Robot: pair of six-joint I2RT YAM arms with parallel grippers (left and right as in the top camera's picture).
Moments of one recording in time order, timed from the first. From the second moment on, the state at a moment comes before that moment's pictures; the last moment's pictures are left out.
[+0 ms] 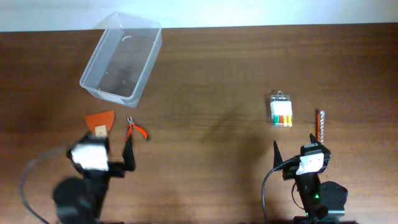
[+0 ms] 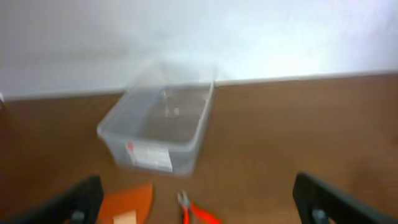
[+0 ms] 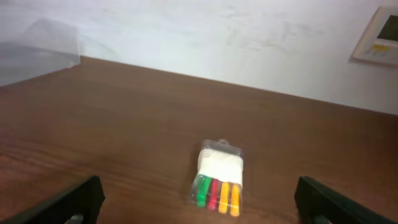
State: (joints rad) left arm 0.09 0.42 0.58 -0.41 0.17 0.05; right arm -0.06 0.01 0.06 -0.18 -0.18 -0.16
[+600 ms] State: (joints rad) left arm 0.08 1.52 1.75 -1.23 0.37 -0.05; right arm -0.06 0.01 0.06 -0.18 -0.18 -0.16
